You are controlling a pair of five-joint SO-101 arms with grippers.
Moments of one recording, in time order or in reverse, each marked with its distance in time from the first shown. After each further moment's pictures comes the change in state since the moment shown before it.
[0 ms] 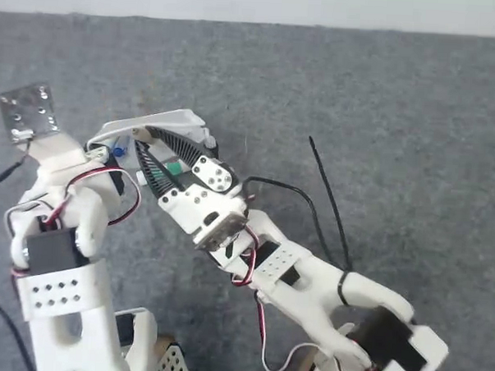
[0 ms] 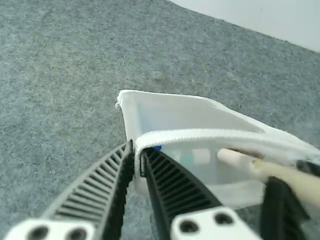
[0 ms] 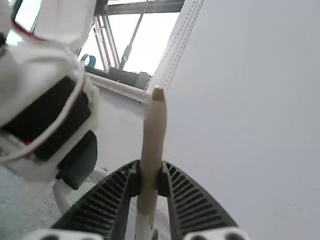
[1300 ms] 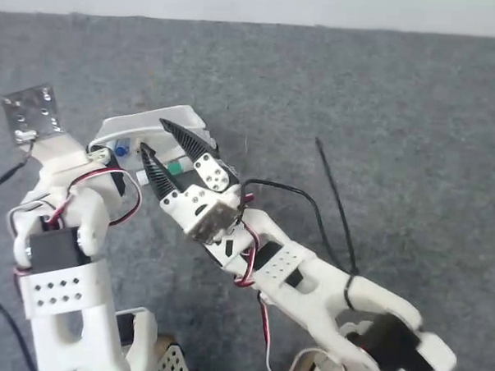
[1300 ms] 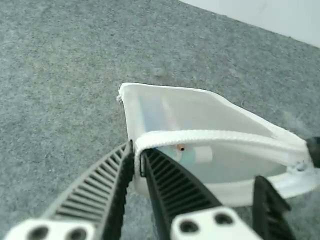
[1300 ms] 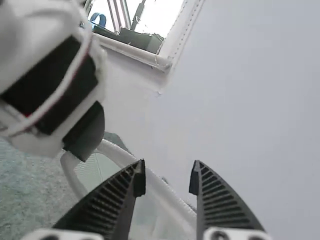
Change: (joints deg) left arm -0.1 0.0 1.8 -1.1 -0.3; right arm 0.4 -5.0 0.7 13.8 -1.7
